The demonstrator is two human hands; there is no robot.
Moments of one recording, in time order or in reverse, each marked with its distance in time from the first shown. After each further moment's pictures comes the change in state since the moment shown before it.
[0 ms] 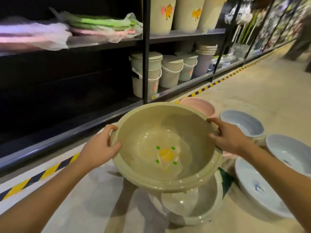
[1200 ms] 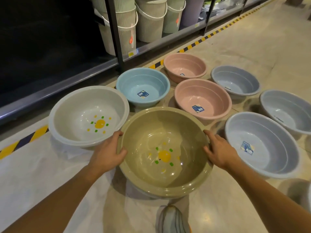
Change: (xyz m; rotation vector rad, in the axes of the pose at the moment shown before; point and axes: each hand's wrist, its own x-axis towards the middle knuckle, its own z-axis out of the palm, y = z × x) left_hand -0.004 -0.032 0.230 0.071 -0.260 0.002; right_hand -0.053 0.184 0.192 -0.080 -0.182 0.201
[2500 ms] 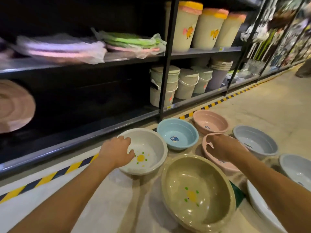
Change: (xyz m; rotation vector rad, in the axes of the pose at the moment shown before) left_hand -0.082 -0.001 -0.262 0.501 0.109 -0.064; right_hand -0.012 -0.243 -0.203 -0.468 0.057 -0.227
